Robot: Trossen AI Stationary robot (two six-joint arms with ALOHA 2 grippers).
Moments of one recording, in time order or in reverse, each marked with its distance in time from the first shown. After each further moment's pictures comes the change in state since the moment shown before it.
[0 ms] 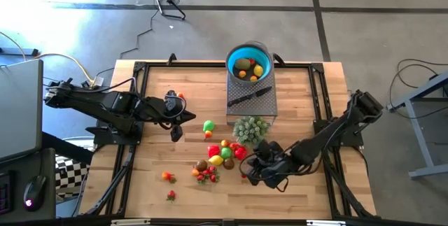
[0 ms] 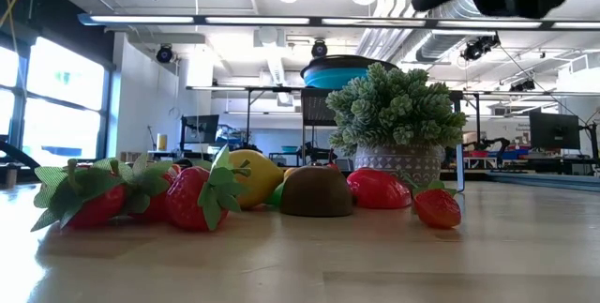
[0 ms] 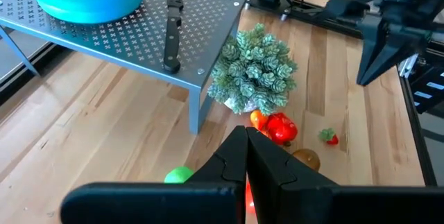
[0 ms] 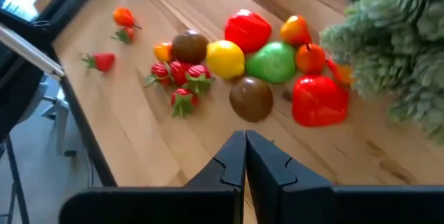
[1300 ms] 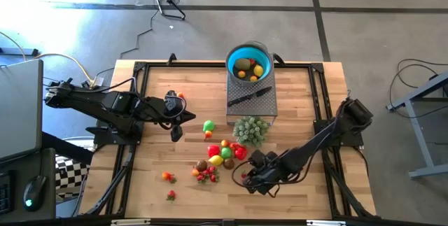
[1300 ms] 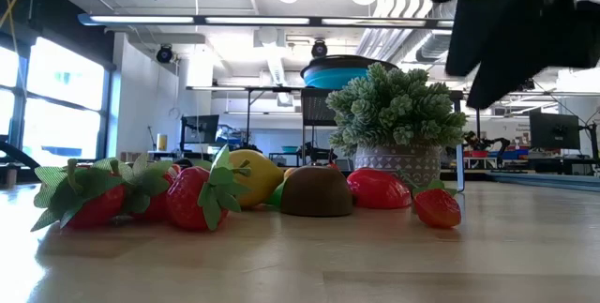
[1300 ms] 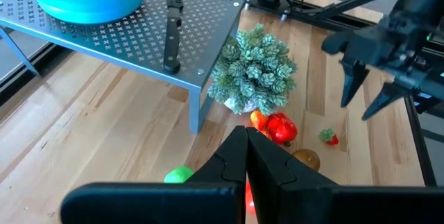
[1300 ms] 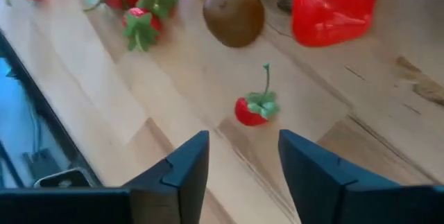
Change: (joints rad) left arm 0.000 0.000 0.000 -0.001 0.000 0.000; right arm -0.005 0.154 0.000 0.036 -0.192 0.085
